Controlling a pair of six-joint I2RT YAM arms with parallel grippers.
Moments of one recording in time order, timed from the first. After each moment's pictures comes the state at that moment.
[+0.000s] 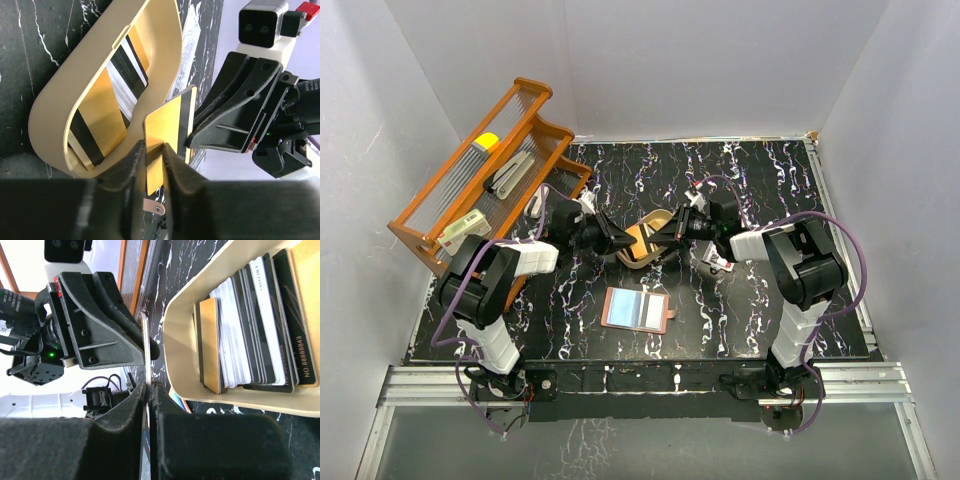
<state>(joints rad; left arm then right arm) -0.42 1.75 0.77 0.46 0.56 -1.06 0.33 1.87 0.85 0.59 -0.88 0.99</state>
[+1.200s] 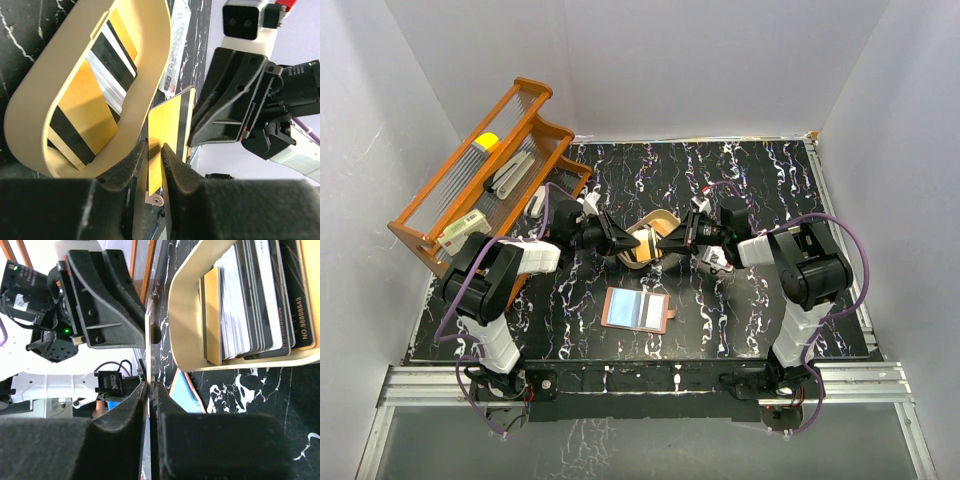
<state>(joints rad) -0.41 1.78 0.78 0.52 0.65 -1.06 0.26 1.85 0.76 0.69 -0.98 1.03</state>
